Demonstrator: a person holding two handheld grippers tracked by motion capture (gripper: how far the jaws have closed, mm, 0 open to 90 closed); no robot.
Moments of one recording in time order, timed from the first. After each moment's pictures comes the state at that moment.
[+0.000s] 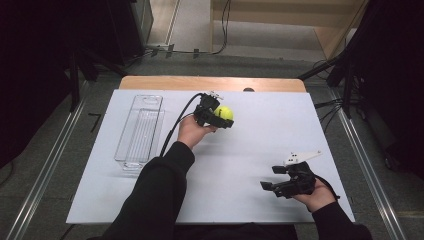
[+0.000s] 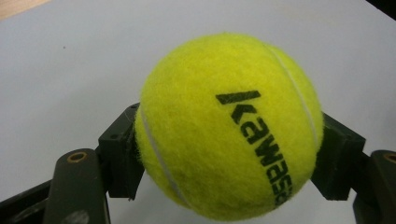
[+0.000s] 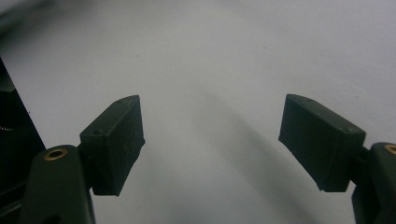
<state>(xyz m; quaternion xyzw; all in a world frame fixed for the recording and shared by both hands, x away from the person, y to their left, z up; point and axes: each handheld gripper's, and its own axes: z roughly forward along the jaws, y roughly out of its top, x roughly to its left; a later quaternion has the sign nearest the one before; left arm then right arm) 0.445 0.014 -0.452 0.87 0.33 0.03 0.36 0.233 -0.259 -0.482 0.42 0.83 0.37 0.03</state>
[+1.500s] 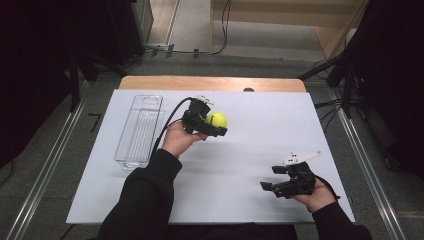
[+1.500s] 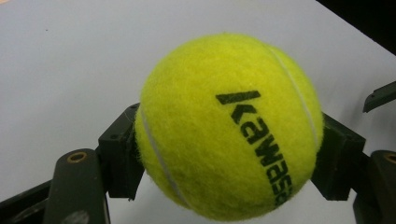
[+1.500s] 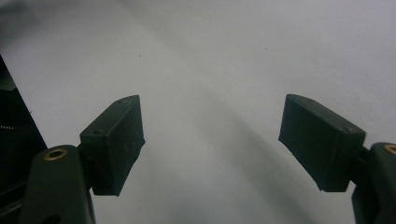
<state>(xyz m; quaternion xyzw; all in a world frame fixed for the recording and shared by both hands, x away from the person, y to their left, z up) 0.405 0.043 -0.418 0.88 0.31 -0.01 0.37 0.232 -0.258 -0.480 0.41 0.83 0.37 0.04</state>
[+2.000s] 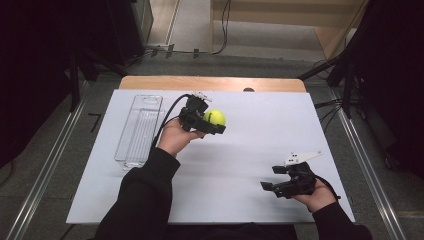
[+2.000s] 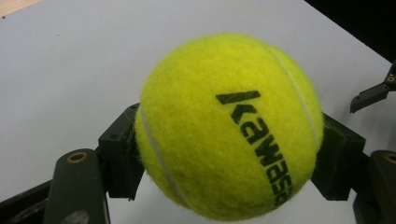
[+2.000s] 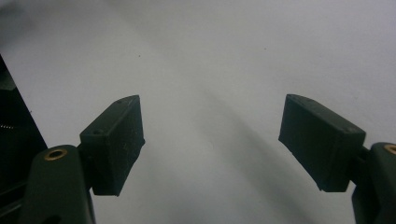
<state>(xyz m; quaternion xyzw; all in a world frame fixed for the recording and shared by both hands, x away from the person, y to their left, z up) 0.401 0.049 -0.400 0.88 0.31 0.00 0.37 0.231 -0.259 -0.479 0.42 0.83 0.37 0.04</state>
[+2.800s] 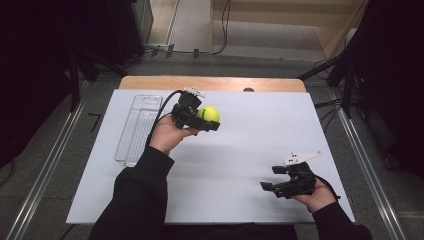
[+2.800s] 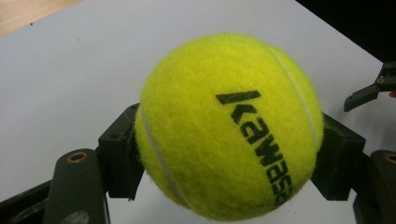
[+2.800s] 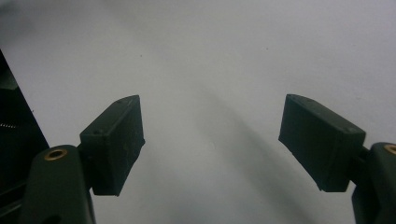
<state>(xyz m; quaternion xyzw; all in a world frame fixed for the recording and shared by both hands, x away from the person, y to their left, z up) 0.401 0.066 -0.385 0.87 0.31 0.00 0.37 0.231 -0.259 -0.479 0.41 0.83 0.37 0.03</state>
